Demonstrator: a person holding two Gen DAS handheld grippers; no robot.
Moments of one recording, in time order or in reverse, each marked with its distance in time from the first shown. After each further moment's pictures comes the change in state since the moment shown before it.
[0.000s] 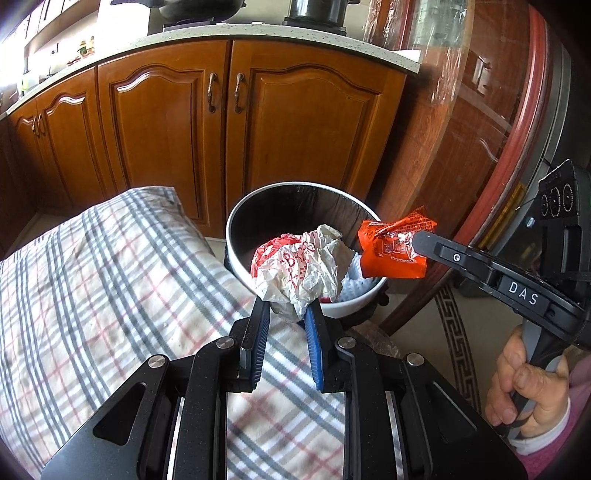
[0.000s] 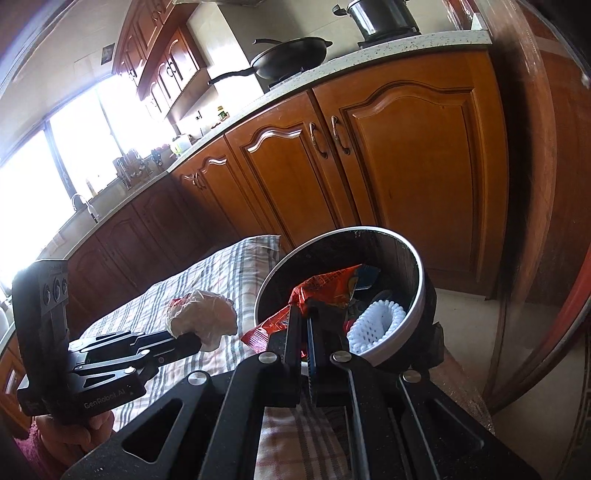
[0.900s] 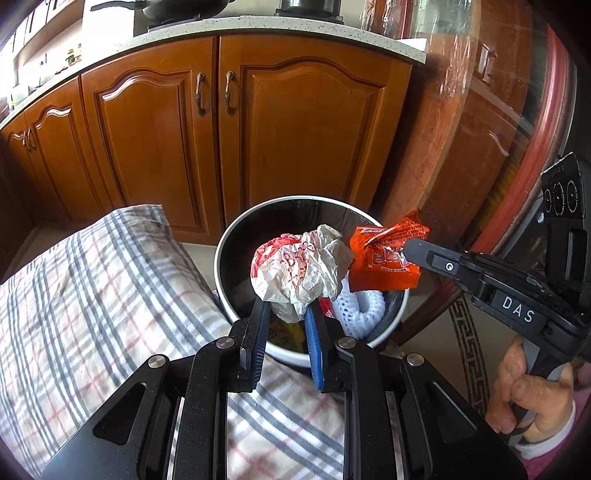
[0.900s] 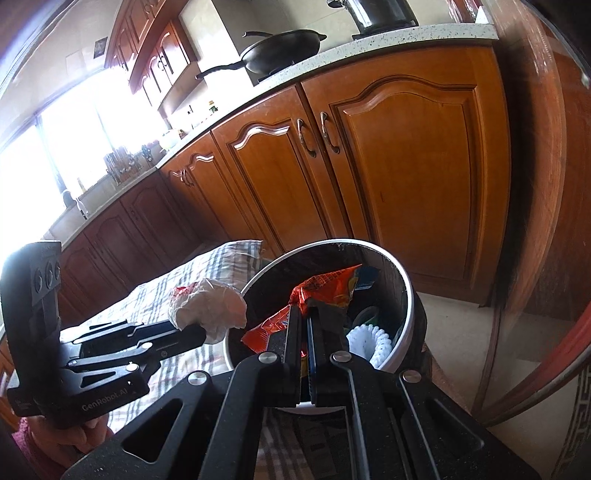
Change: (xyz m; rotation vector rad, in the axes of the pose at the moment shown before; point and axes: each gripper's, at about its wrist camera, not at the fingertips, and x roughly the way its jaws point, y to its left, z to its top) left arm 0.043 -0.008 0.043 0.041 0.025 0.023; right arm 0.031 -0.019 0.022 -0.018 0.027 -0.033
